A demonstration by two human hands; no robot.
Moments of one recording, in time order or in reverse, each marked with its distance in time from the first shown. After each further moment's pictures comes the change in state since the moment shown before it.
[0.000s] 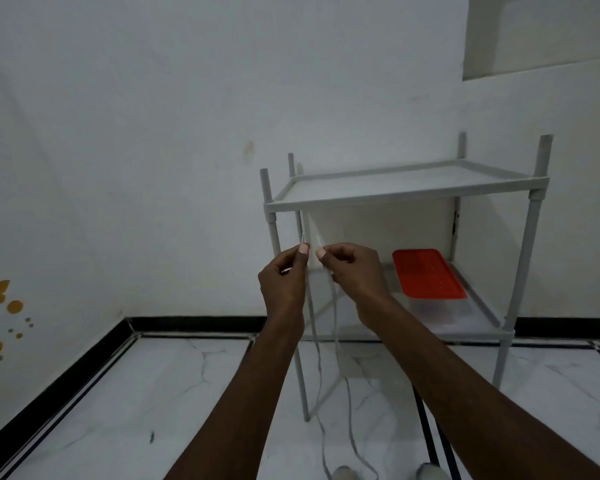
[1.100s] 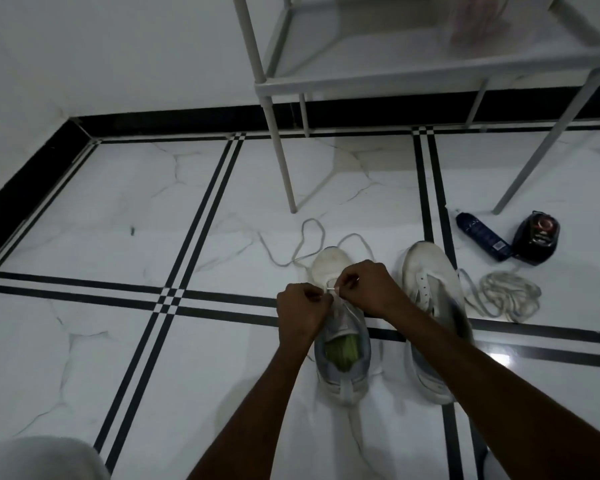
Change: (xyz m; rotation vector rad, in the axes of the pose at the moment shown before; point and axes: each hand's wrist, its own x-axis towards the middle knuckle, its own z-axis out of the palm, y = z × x) left_hand -0.220 -0.353 -0.140 0.919 -0.265 -0.370; right_hand -0.220 0.376 -0.036 -0.656 -0.505 0.318
